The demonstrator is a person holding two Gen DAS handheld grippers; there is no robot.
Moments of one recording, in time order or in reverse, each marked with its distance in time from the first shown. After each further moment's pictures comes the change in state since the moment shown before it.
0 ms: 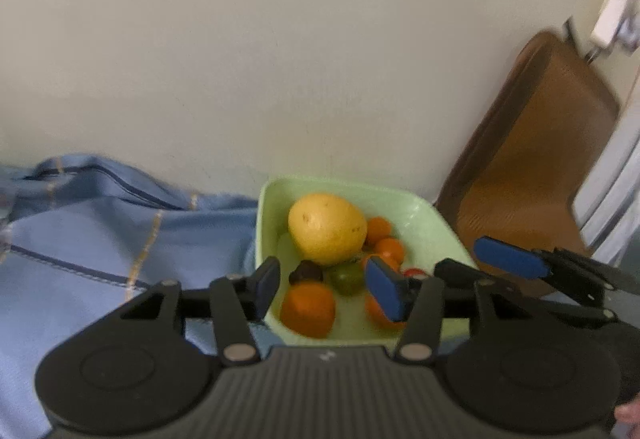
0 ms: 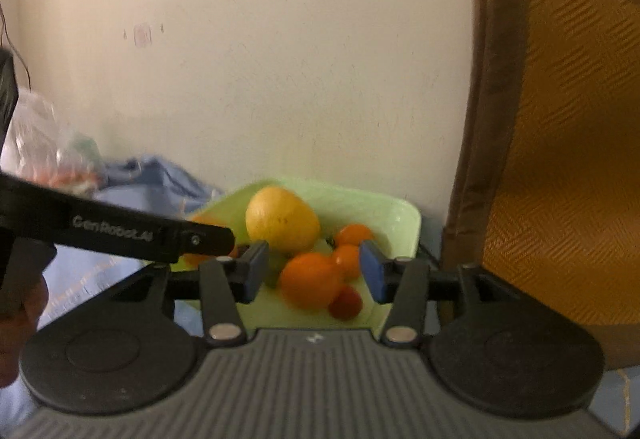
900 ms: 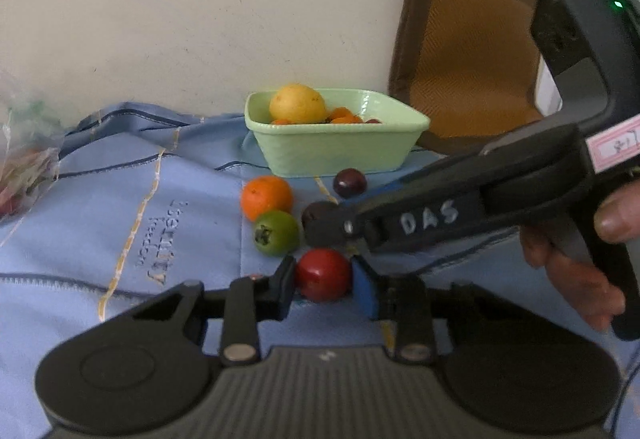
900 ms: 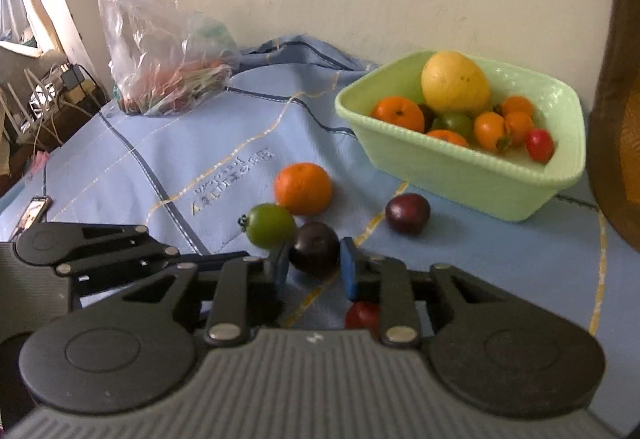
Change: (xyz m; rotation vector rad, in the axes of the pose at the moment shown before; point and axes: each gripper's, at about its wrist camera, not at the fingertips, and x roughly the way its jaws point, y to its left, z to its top) left arm -0.078 -0.033 -0.141 0.205 0.000 0.043; right arm -0.013 0.064 -0.032 -0.039 0.329 0.304
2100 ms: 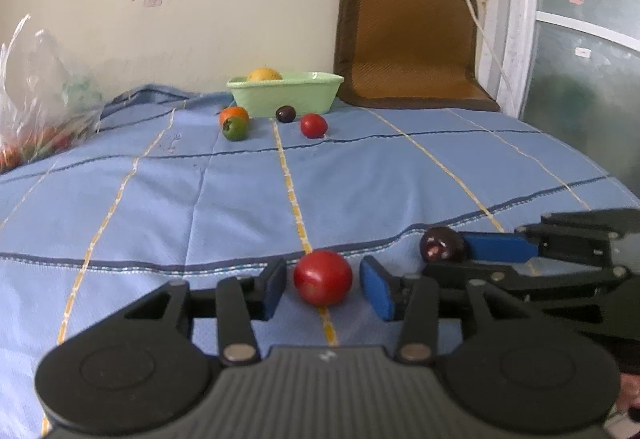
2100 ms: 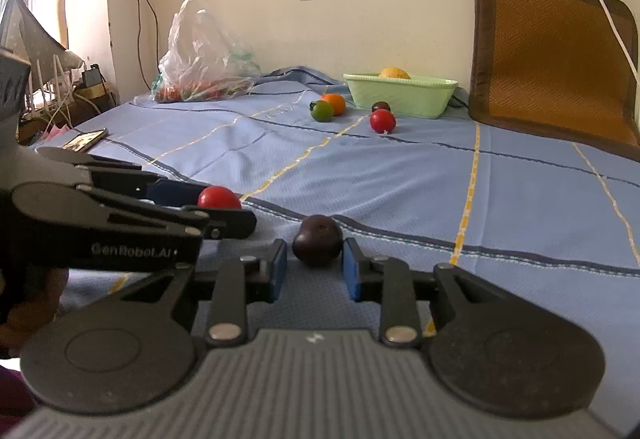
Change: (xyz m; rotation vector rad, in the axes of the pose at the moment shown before) left arm -0.126 -0.072 -0.114 0.029 -0.037 0.027; right arm -0.141 0.105 -0.214 -0.024 -0.280 -0.243
